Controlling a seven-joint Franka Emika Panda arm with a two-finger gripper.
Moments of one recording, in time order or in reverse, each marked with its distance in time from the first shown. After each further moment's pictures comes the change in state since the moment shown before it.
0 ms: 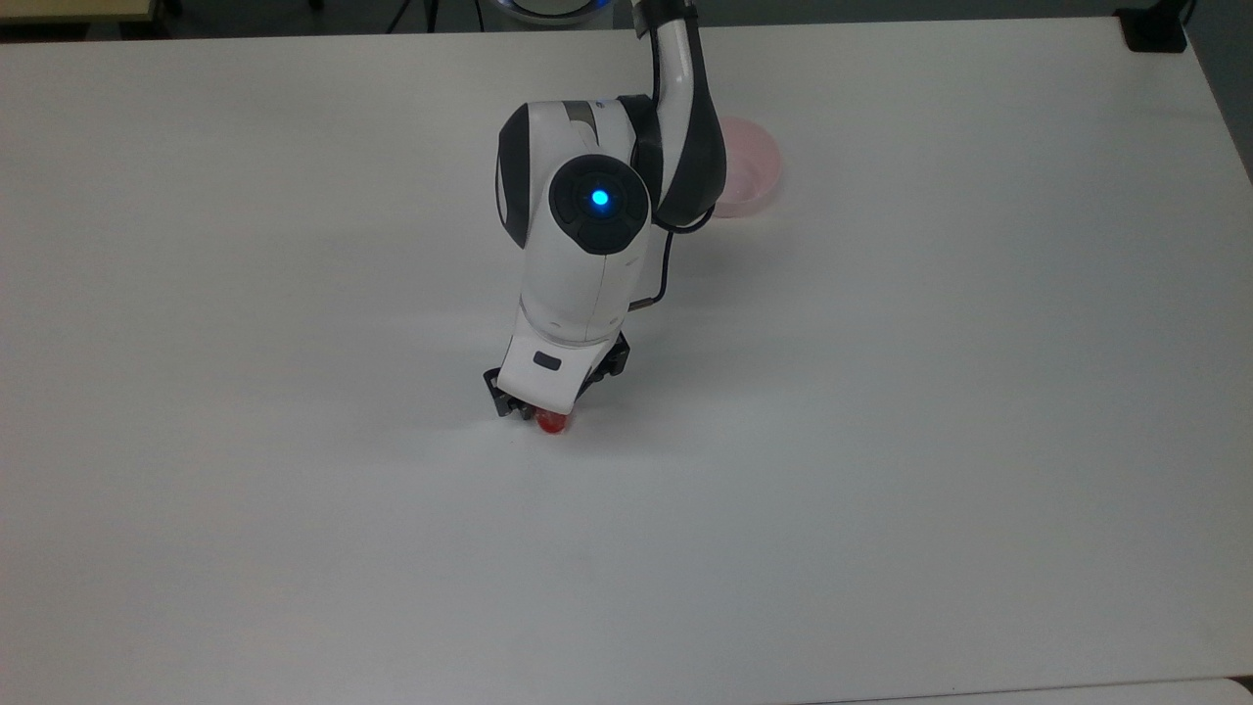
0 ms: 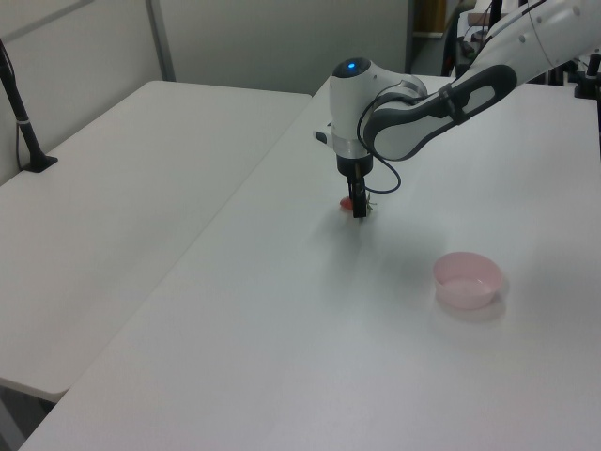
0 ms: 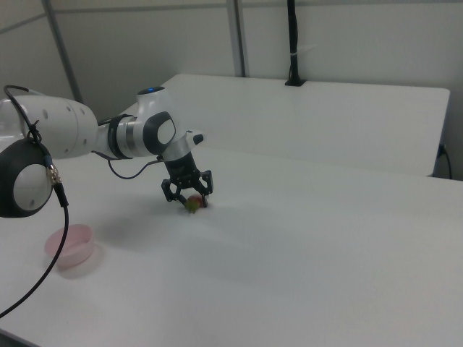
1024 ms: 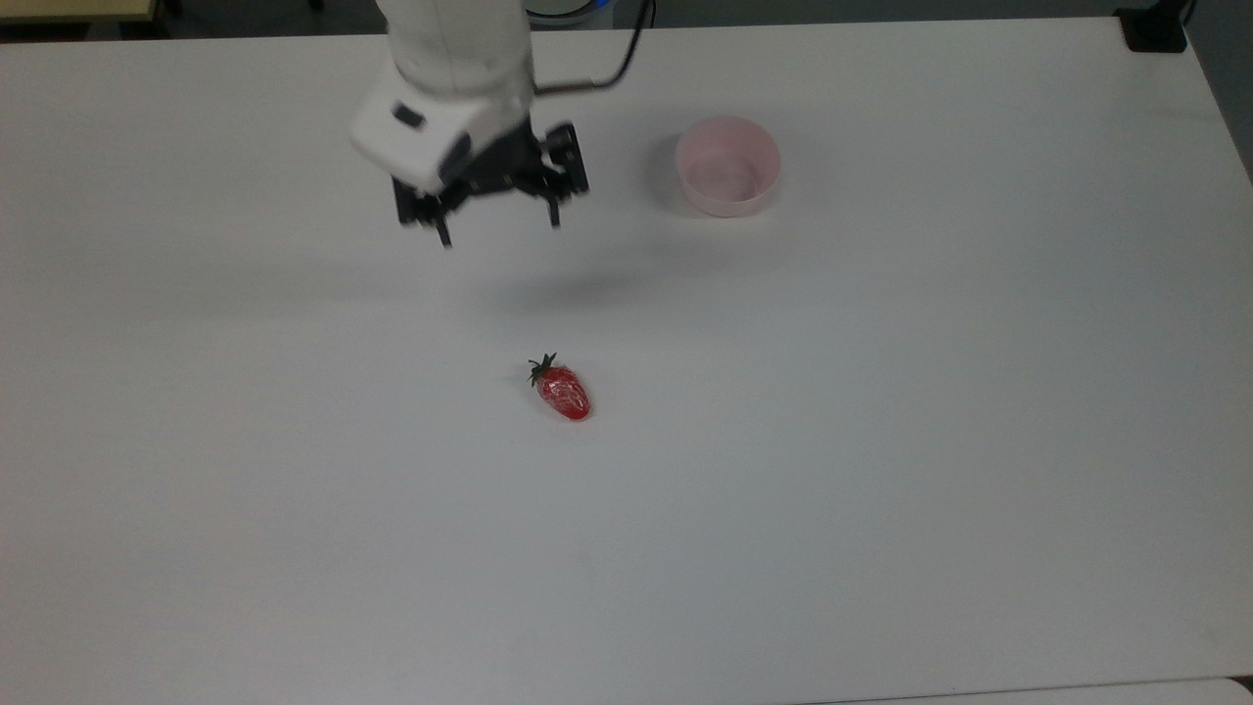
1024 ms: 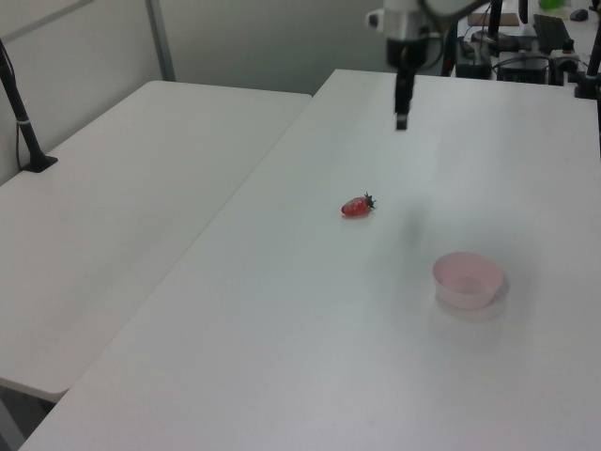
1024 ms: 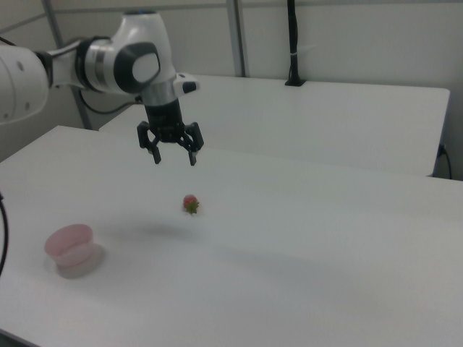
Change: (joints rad) arm -0.122 -0.377 0.048 -0.098 0.158 -0.287 0.037
